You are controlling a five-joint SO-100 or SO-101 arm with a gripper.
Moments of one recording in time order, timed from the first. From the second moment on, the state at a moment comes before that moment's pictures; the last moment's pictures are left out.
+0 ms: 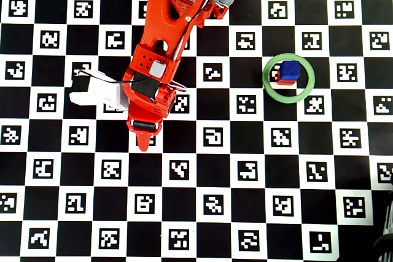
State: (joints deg) arm 25.9 82.7 111.7 54.7 -17.1
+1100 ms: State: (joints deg) arm 26.3 82.7 111.7 53.6 -13.7
